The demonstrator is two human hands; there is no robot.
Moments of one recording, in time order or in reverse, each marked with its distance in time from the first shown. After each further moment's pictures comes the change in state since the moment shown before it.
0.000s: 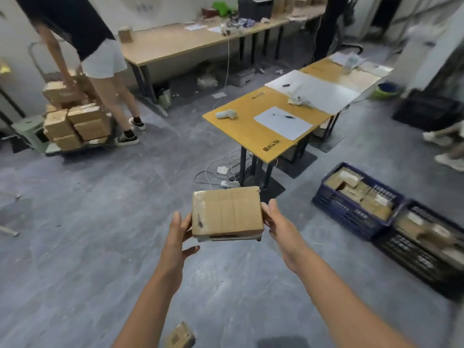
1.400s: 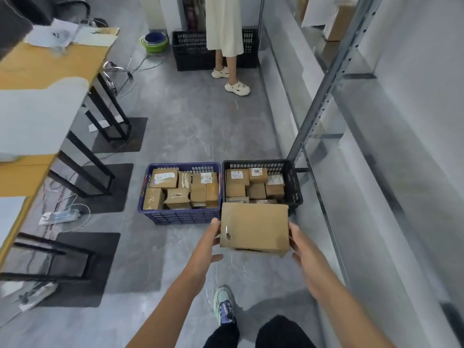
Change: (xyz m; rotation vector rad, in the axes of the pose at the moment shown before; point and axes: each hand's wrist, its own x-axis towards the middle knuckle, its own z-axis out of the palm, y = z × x) left_hand 0.139 -0.077 0.810 0.564 -0.908 -0.315; right_hand -0.052 0.118 -0.679 0.480 0.945 0.187
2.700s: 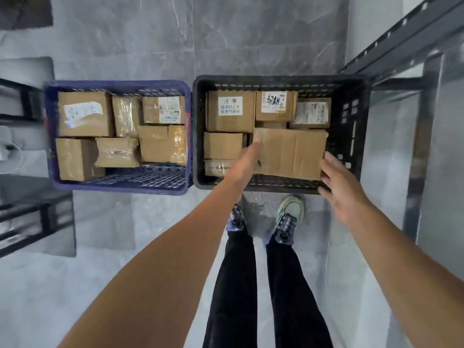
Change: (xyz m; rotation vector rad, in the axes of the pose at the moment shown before) left_hand 0.635 -0.040 0.148 0.126 0.031 -0.512; right_hand 0.643 0.118 -0.108 -0.014 0.091 0.508
